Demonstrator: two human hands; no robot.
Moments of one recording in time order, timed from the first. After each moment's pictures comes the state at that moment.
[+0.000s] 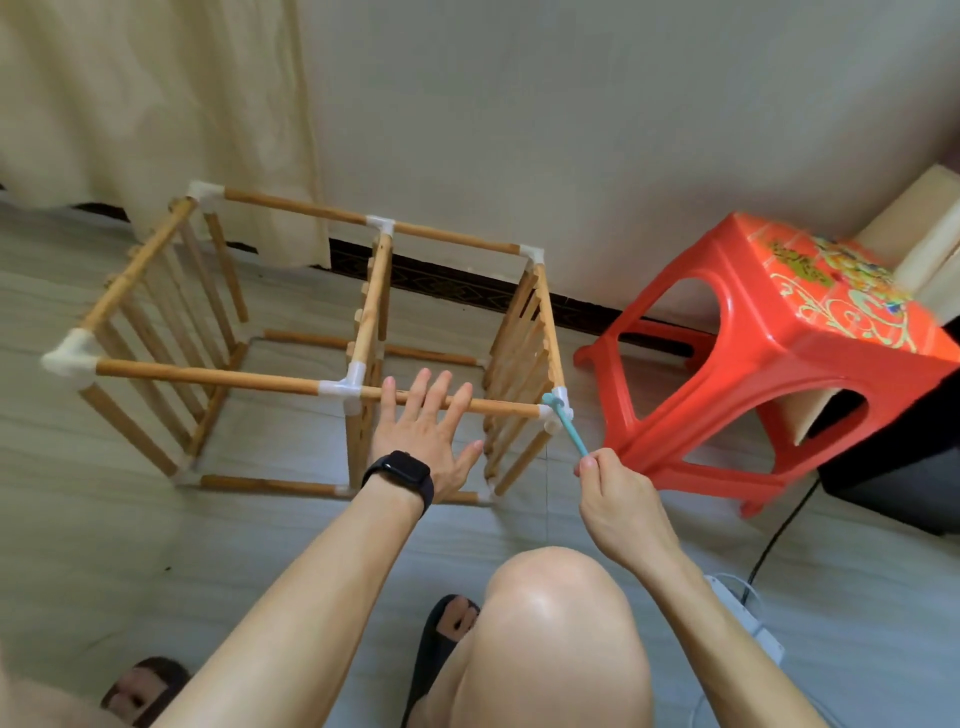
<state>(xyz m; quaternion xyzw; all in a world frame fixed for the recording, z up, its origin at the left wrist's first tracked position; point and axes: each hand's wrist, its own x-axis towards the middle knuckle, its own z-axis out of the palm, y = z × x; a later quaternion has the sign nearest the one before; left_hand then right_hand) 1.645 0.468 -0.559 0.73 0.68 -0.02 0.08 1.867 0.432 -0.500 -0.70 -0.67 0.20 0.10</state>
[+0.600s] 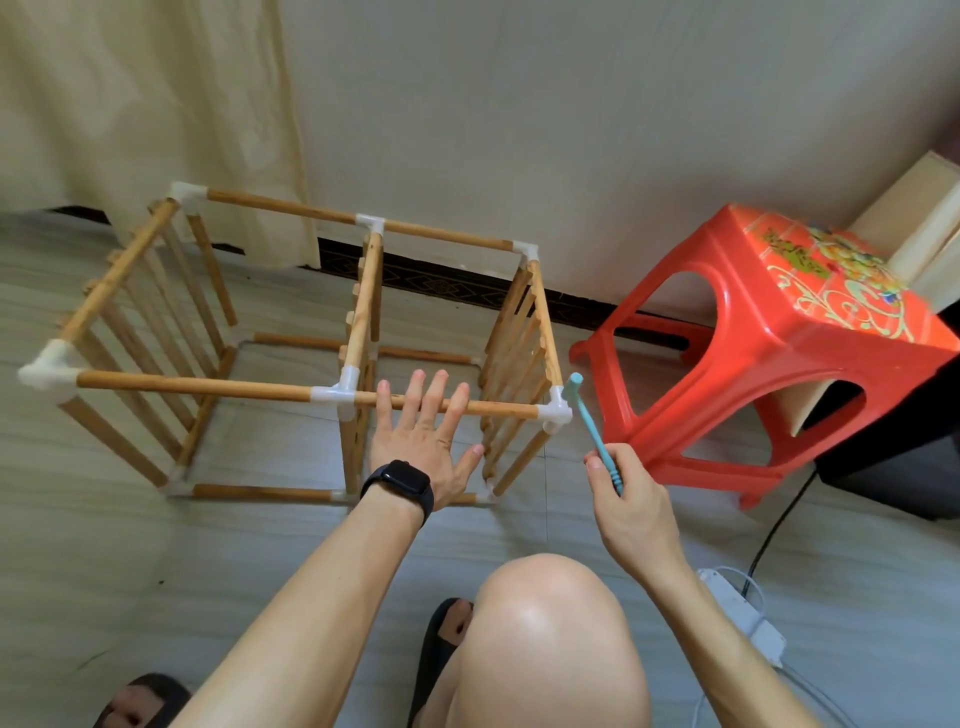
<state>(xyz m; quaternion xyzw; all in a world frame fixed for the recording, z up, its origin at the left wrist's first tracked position) 1.648 0.468 -0.562 0.73 0.68 -0.04 0.06 1.874 0.428 -0.511 -0.71 -0.62 0.23 0.24</state>
